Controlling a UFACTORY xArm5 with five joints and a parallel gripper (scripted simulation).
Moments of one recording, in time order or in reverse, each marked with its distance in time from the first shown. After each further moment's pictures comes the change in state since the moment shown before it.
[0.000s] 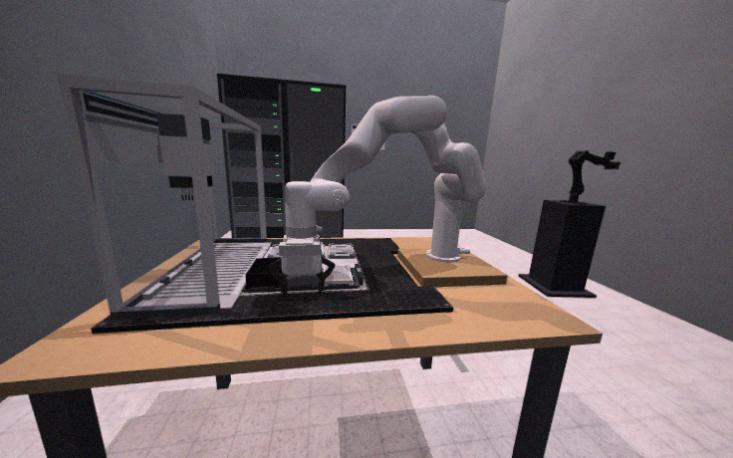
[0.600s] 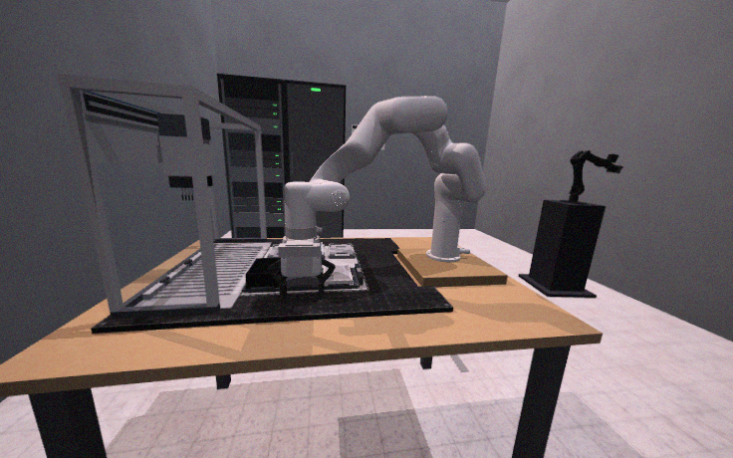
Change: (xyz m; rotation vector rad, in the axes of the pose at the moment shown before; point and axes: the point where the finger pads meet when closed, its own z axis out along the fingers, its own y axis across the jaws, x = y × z) arm 0.011 0.000 0.000 0.000 0.000 0.000
